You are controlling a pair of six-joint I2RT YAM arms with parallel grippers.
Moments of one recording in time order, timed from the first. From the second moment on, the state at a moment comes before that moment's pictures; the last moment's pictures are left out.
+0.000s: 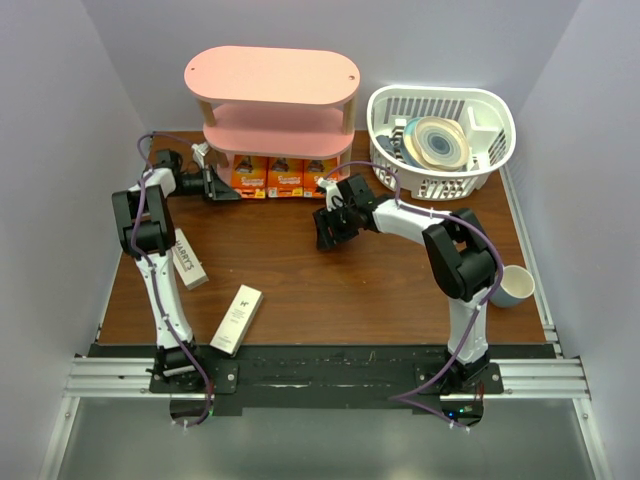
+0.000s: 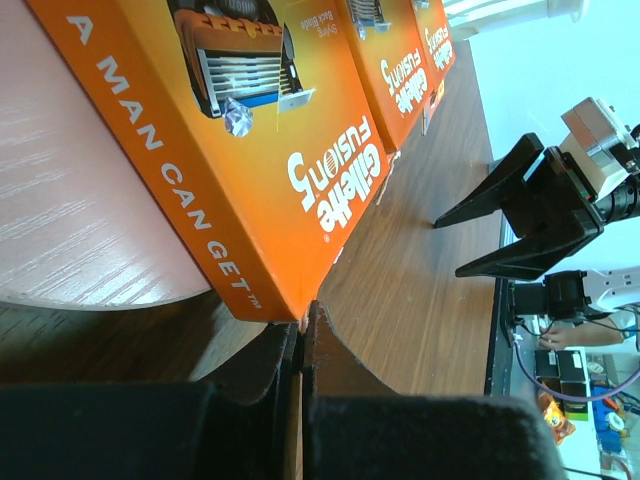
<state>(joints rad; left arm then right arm) 0.23 2.48 1.87 -0.60 1.27 0.14 0.57 2.01 1.34 -0.29 -0.33 0.11</state>
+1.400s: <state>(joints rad) 0.37 2.03 1.46 -0.63 1.06 0.19 0.57 2.01 1.39 -0.29 -0.42 0.00</state>
